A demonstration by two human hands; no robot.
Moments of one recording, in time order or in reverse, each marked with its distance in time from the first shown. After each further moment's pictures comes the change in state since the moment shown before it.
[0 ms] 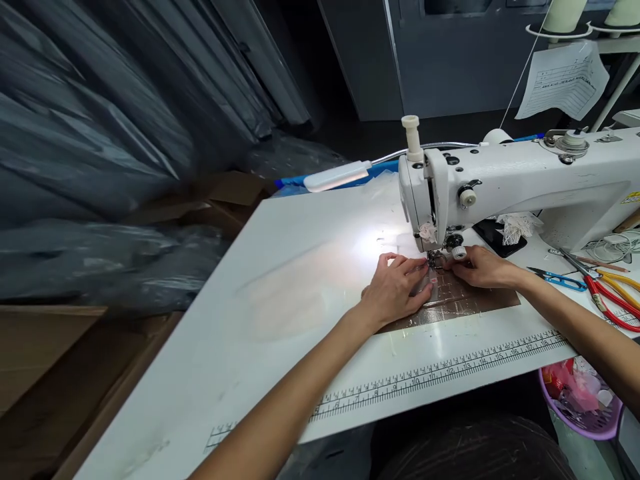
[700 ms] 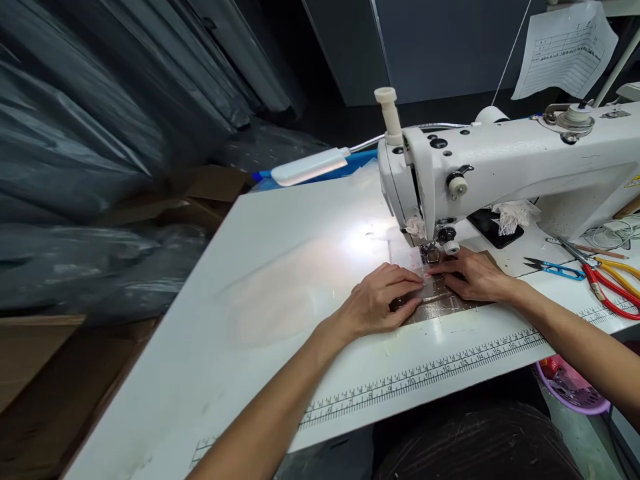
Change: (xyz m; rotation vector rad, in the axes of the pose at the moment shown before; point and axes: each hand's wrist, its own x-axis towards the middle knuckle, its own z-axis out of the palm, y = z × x) left_hand -0.009 -0.004 -0.009 -0.344 0.154 0.259; right_hand -0.015 0.001 0.022 -0.237 0.063 -0.151
